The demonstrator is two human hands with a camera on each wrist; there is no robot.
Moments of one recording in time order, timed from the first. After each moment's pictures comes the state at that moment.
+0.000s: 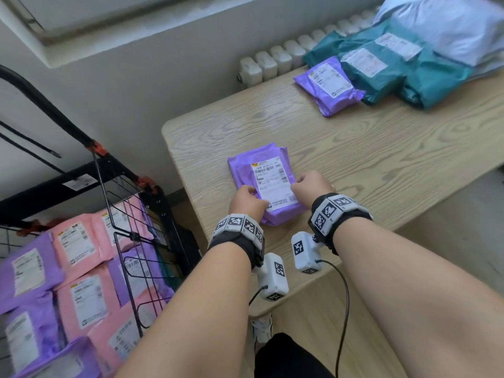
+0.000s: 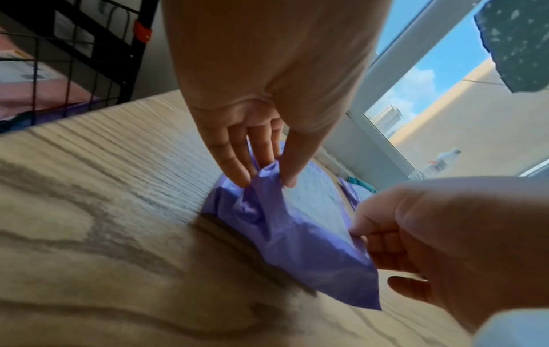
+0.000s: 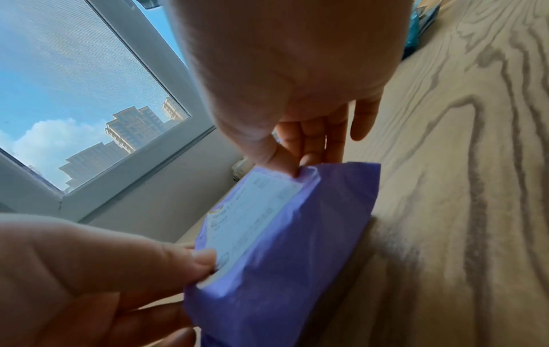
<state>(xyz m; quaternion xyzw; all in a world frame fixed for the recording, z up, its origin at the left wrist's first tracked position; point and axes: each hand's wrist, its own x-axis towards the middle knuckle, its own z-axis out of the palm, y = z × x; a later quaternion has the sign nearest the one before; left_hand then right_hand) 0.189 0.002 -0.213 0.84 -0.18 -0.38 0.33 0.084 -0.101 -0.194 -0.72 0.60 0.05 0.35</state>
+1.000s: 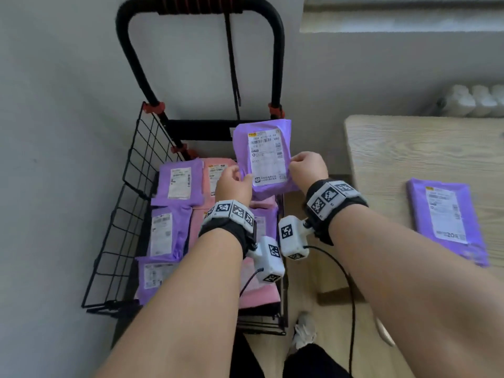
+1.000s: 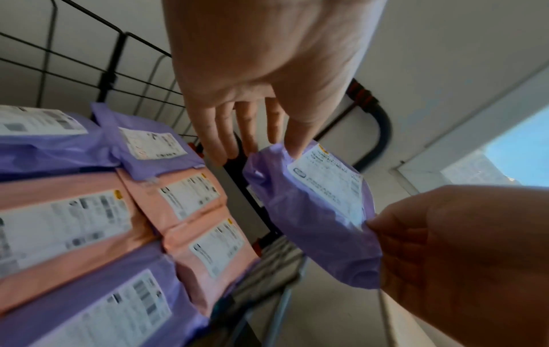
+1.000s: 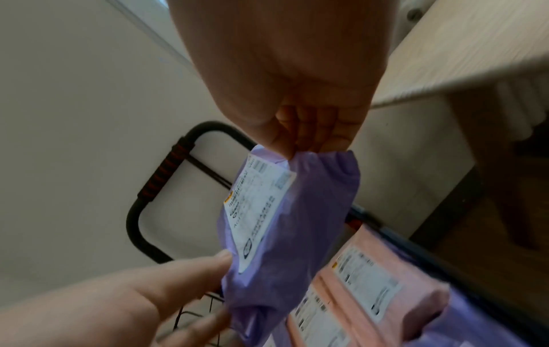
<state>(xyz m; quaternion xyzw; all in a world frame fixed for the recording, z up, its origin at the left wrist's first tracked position) 0.432 0.308 -0.189 0.86 0.09 -0.17 0.48 0.397 0.163 -0.169 -0.81 0.39 0.00 0.44</state>
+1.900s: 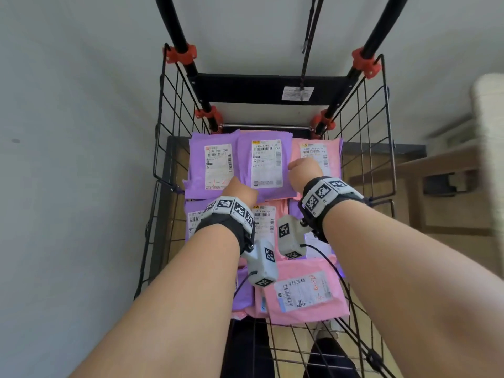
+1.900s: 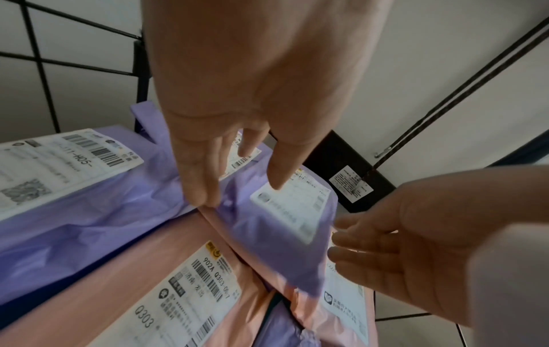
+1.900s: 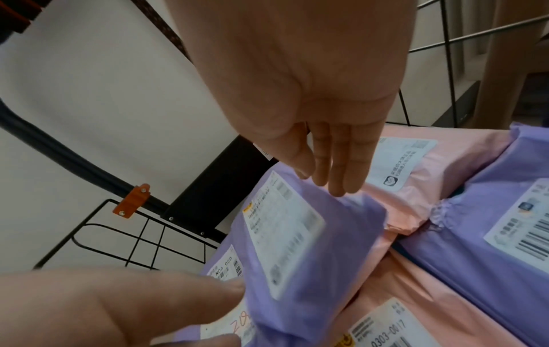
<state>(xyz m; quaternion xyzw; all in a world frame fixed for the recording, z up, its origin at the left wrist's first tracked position) 0.571 0.424 -0.334 0.87 0.08 -0.40 0.27 0.541 0.285 -0.299 -0.79 0.42 0.25 0.37</state>
